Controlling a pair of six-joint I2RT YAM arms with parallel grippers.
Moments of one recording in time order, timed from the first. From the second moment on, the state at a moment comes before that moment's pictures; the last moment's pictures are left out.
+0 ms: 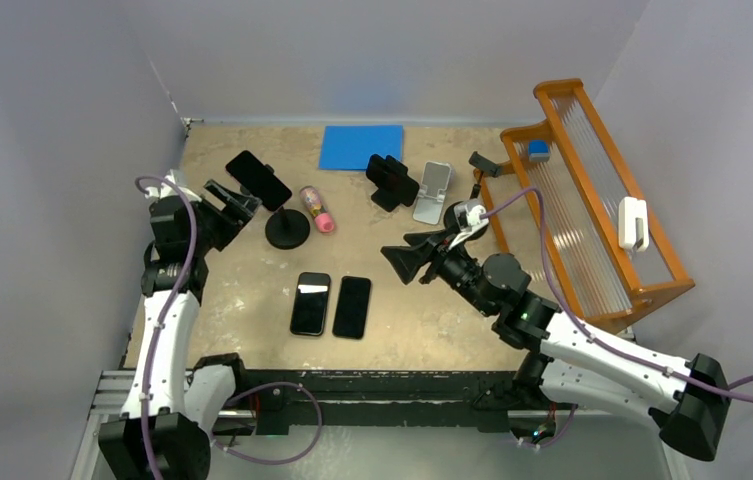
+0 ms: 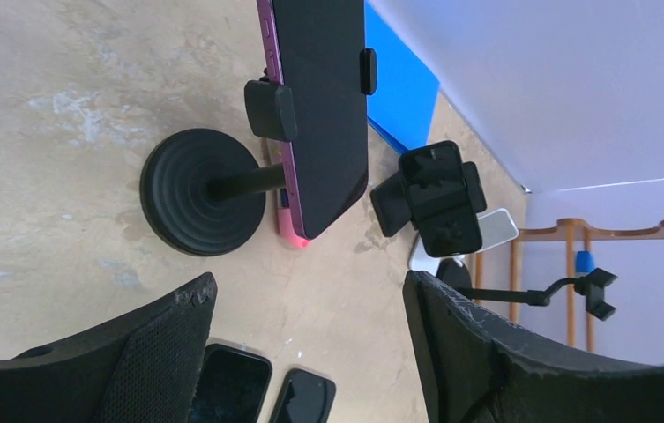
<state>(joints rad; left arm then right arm) 0.14 0.89 0.77 -0.31 0.24 -0.76 0.95 0.86 0.57 0.33 0.16 0.49</state>
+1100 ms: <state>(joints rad) 0.35 1.37 0.57 0.66 0.70 -1.07 0.95 0.70 0.55 0.30 0.13 0.45</state>
